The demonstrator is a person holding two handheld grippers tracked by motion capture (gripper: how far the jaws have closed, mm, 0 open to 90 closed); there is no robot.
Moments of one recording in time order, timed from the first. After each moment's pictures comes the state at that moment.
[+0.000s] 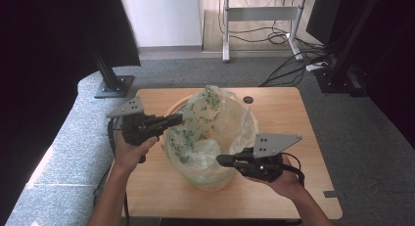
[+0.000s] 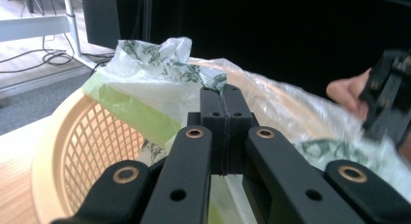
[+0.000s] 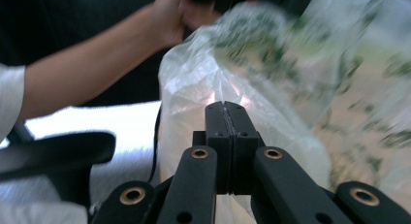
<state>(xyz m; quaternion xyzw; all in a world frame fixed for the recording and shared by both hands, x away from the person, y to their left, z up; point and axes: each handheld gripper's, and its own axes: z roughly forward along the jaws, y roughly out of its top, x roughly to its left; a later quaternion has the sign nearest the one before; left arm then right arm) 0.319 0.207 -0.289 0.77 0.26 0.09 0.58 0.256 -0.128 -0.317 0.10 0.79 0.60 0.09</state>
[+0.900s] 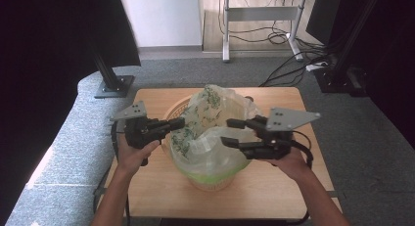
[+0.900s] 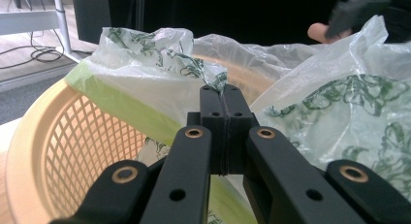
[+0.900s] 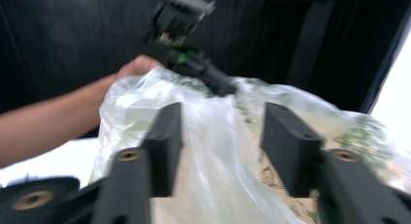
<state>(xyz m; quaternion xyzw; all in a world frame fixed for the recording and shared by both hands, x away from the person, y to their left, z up) 0.318 0.207 -0.300 0.77 0.26 0.07 0.59 0.281 -0.151 -0.280 0.13 0.74 0.65 0.13</state>
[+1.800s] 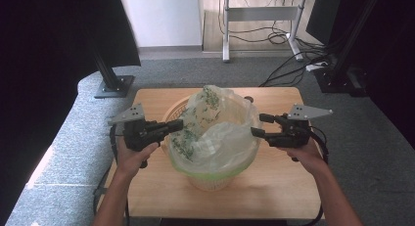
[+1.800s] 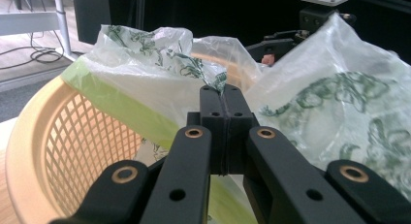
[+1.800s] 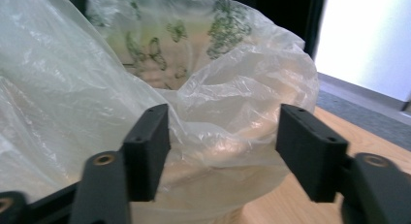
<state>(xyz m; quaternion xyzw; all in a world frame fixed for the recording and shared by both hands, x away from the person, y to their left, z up) 0.314 0.210 -0.306 0.76 0.26 0.07 0.59 0.339 -0.214 -0.347 0.25 0.75 0.59 0.15</state>
